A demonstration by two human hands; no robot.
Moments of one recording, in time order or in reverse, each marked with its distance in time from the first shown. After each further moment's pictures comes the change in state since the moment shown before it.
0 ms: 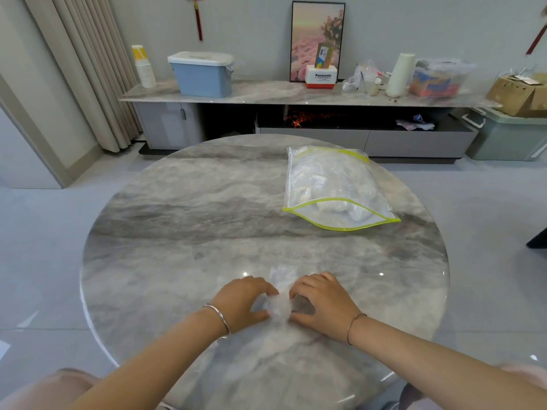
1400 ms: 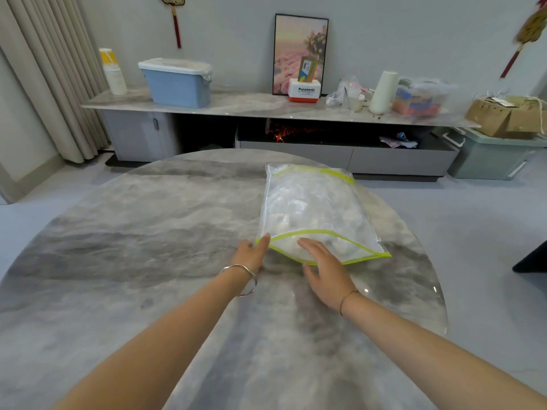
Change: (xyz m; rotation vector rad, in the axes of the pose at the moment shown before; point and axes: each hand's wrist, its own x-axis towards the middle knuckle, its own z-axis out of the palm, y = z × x) left_hand 0.183 0.003 -0.026 -1.055 0.304 -0.621; right_hand 0.079 0.106 -0.036 0.286 0.232 0.298
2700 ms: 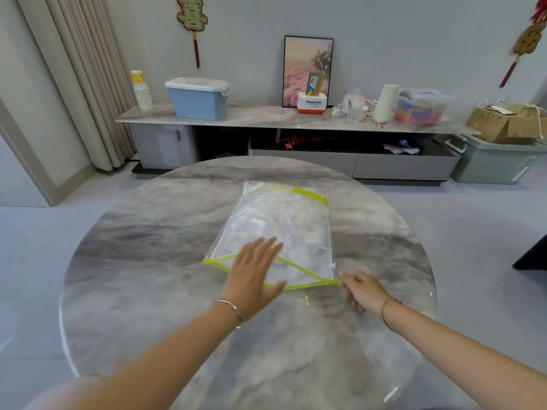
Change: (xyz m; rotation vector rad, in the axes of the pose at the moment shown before) left_hand -0.100 -0.050 -0.049 0.930 0.247 1.099; right_hand -0.078 -0.019 -0.036 0.256 -0.076 0.713
